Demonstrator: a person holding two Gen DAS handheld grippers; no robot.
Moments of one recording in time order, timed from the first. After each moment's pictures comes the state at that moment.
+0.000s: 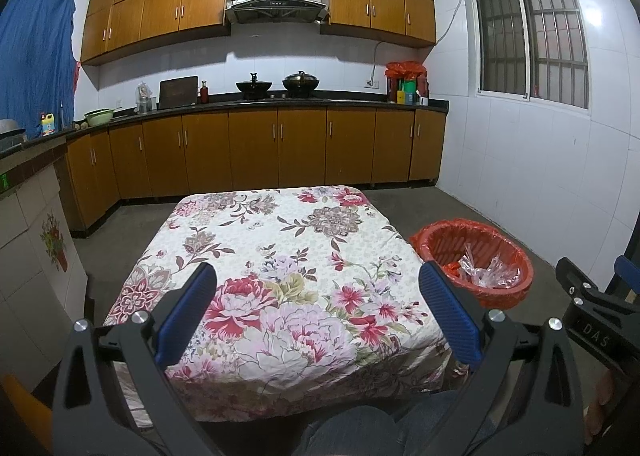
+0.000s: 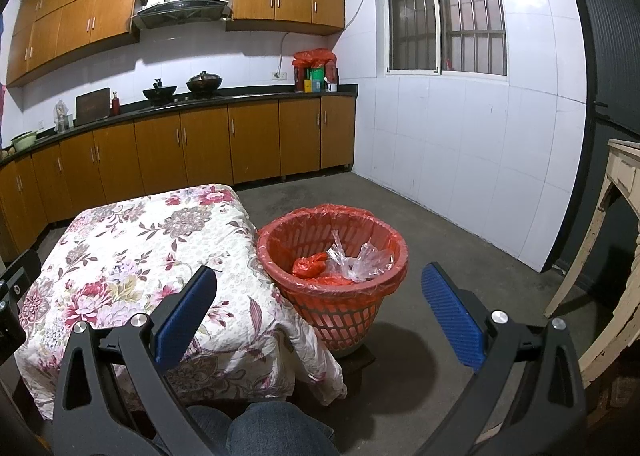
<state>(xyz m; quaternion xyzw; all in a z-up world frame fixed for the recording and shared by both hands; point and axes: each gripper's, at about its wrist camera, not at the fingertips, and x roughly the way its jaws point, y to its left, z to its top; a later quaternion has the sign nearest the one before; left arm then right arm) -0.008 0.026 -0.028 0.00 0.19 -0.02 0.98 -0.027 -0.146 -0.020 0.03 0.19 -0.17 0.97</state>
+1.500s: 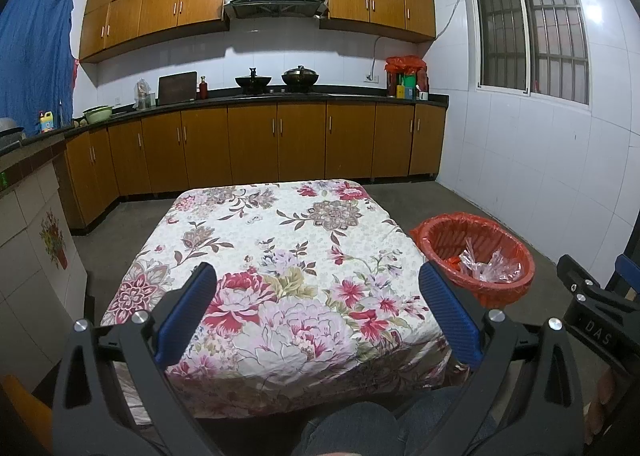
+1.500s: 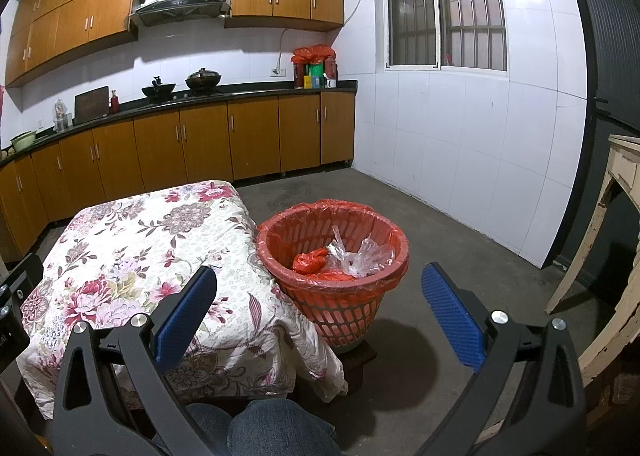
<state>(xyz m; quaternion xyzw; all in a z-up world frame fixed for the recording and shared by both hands) -0.007 0.029 -0.035 0.00 0.19 -0.02 0.98 -0.027 -0.149 -0.017 0.03 0.19 -0.17 0.97</state>
